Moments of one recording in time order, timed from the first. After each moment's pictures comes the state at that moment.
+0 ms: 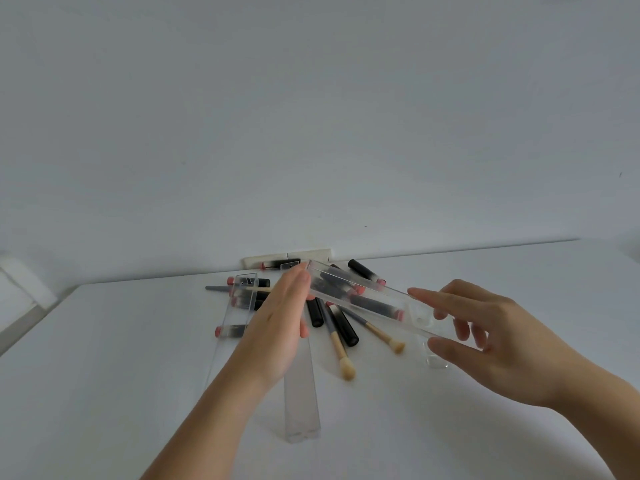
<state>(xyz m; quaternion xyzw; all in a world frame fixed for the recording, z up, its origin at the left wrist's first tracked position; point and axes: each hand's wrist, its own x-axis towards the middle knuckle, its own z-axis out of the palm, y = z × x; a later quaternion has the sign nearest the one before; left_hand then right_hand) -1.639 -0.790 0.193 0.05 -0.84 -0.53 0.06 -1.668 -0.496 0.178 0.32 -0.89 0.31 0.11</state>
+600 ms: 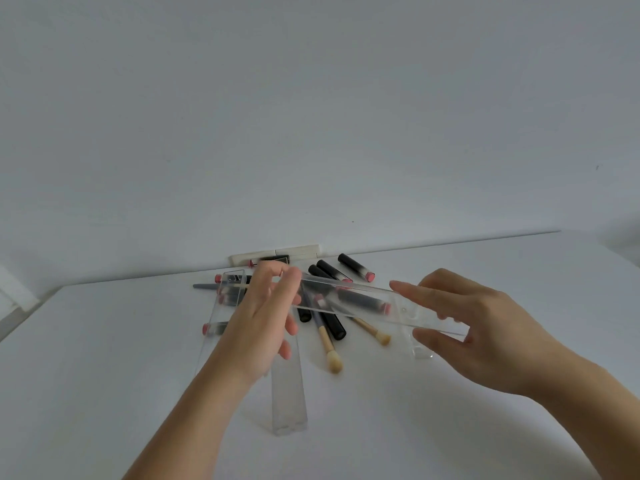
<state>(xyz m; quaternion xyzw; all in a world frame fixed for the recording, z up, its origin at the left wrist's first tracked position) -1.641 -0.794 0.196 0.02 -0.81 -0.58 0.08 -1.664 -0.499 0.179 0.33 -0.90 0.26 0.16</state>
